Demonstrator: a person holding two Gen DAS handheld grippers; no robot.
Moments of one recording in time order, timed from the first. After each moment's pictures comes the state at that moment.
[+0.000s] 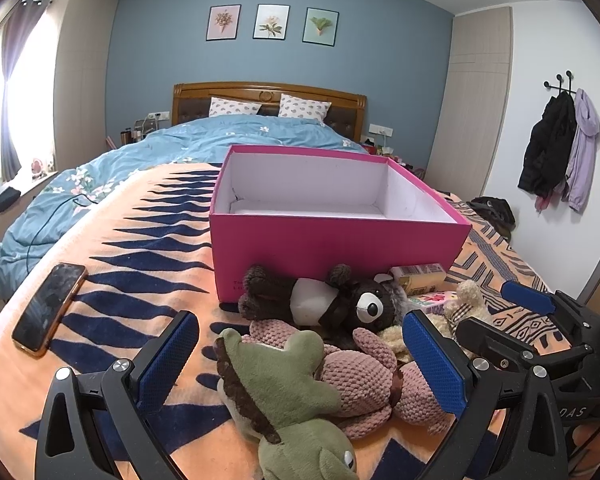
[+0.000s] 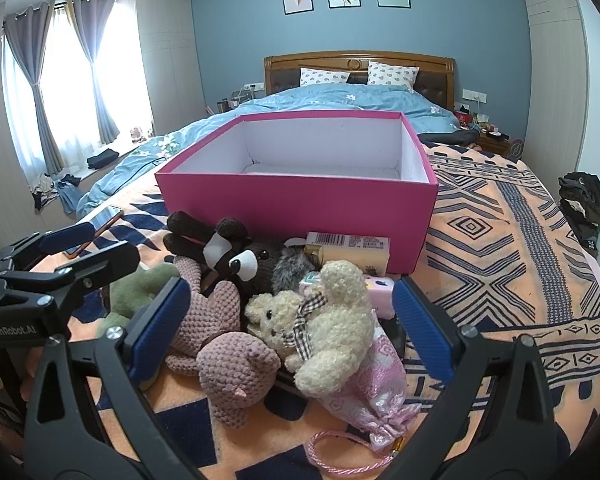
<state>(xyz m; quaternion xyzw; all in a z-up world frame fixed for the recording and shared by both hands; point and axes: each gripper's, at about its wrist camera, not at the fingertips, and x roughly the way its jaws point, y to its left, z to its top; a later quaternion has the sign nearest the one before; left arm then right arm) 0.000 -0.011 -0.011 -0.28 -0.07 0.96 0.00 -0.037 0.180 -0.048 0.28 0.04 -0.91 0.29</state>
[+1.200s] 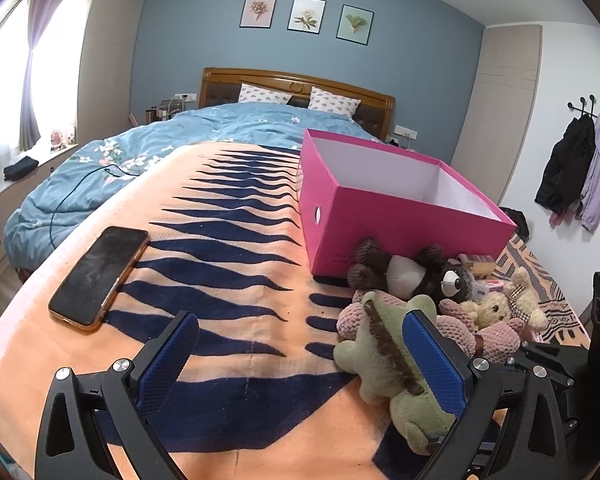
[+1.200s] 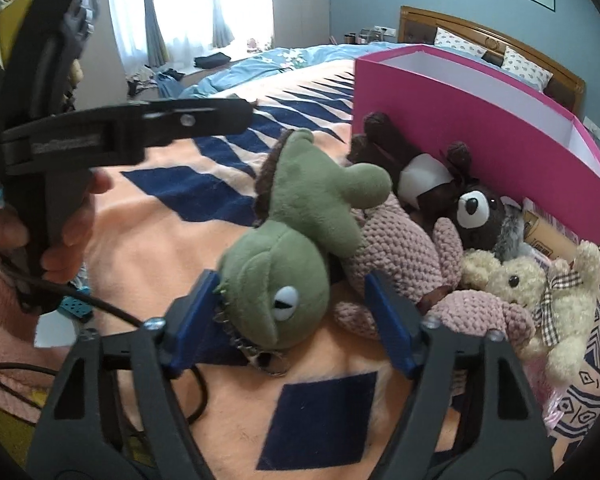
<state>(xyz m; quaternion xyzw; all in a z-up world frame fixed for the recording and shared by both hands) 0.029 -0.102 -0.033 -0.29 -0.10 0.95 -0.02 0.024 0.076 -0.093 0.35 0.17 -0.79 0.48</state>
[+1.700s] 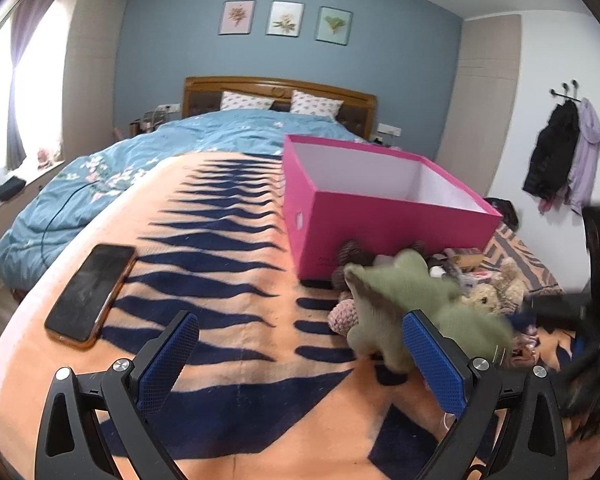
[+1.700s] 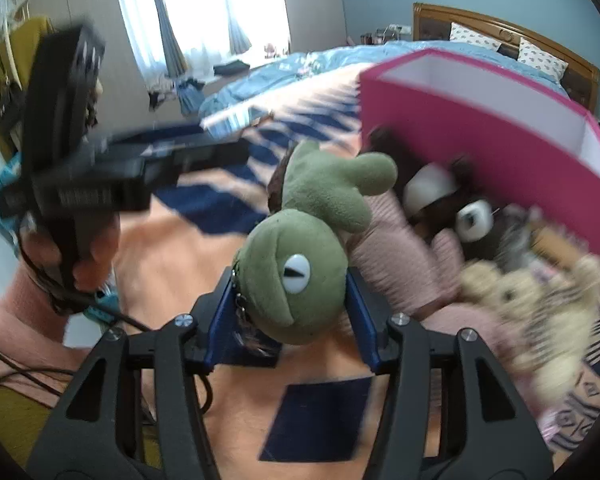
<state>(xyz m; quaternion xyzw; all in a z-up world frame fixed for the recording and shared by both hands) 0.030 -0.092 -0.027 -0.28 -0.07 0.96 0.01 0.000 0.095 -0.063 0.35 0.12 -0.77 0.51</state>
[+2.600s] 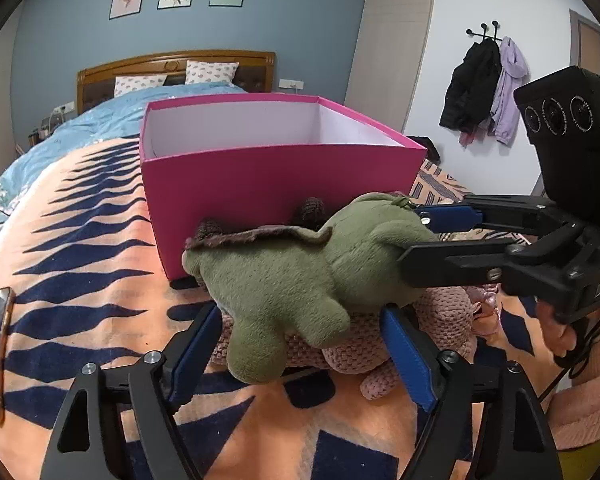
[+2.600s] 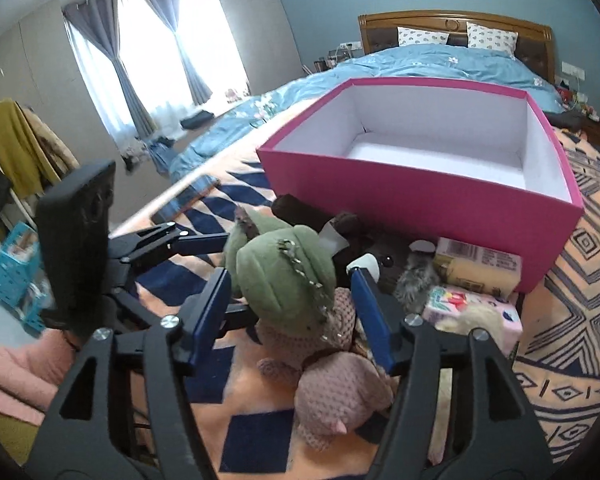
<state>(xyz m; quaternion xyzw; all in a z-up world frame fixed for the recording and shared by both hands) -0.031 -0.038 -0.053 -0.34 -0.02 0.92 0.18 -0.050 0.121 -0.043 0.35 0.05 -0.81 0.46</state>
